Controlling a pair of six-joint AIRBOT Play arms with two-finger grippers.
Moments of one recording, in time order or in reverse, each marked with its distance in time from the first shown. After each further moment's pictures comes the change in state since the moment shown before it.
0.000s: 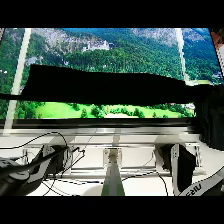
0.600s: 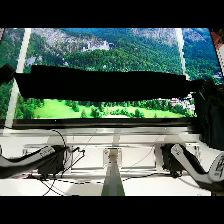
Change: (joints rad) left arm -0.373 -0.438 0.262 -0.003 0.235 -0.181; right arm 0.000 -0.487 0.003 0.234 -0.243 0.030
